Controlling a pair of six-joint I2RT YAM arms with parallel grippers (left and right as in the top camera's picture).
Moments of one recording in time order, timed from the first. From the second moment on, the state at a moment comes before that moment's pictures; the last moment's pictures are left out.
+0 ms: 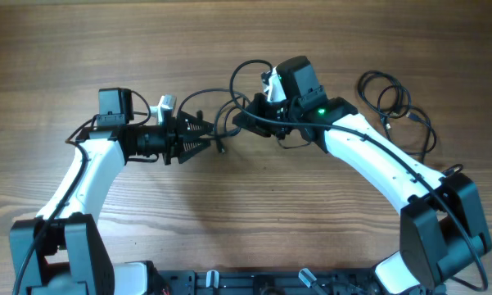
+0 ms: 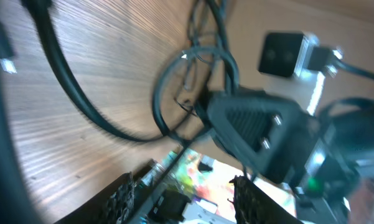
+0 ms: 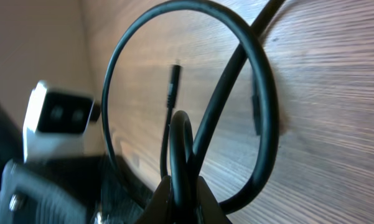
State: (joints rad) left arm 0.07 1.54 0.88 -0.56 1.21 -0.64; right arm 0.51 1.72 1.18 -0.32 -0.60 0.90
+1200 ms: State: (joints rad) left arm -0.16 1.54 0.88 -0.32 0.85 -1.34; right arm 0.59 1.74 1.18 -0.32 -0.37 1.45
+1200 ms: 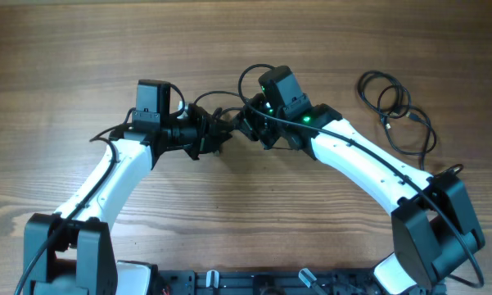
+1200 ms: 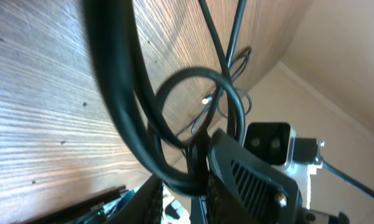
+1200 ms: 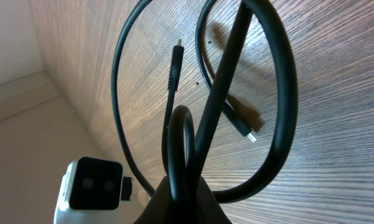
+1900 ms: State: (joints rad) left arm -0.16 1.54 0.88 -0.27 0.70 -1.43; right arm 0.59 1.74 1.18 -0.29 -0.41 1.46
